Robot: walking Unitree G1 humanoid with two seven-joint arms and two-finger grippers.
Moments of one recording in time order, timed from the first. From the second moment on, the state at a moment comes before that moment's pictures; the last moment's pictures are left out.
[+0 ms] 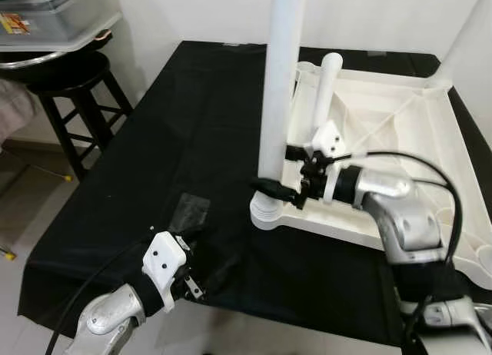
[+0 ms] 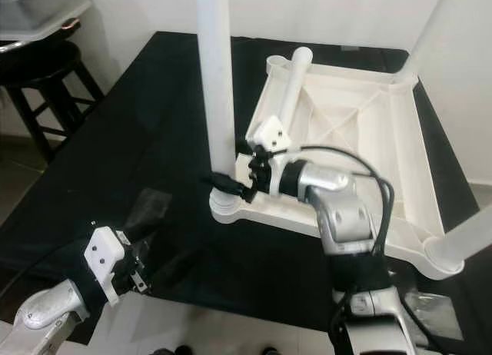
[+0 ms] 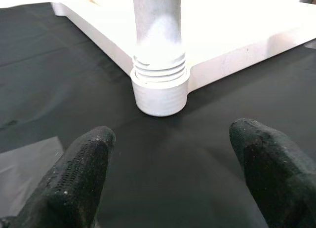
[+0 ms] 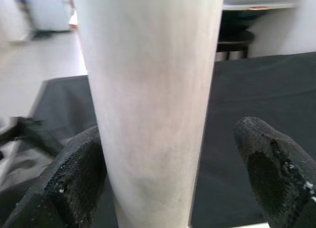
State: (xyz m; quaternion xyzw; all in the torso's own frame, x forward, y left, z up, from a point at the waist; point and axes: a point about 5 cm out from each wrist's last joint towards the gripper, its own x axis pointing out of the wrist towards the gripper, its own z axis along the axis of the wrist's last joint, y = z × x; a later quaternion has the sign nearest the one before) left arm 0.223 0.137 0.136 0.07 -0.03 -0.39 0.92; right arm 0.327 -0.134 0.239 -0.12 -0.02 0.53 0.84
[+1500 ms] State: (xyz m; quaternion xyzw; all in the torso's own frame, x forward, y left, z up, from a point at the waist) left arm 0.185 0.134 0.146 -0.01 -0.04 -0.42 0.90; right arm 0.306 -0.097 0.172 -0.07 0.07 0.38 0.92
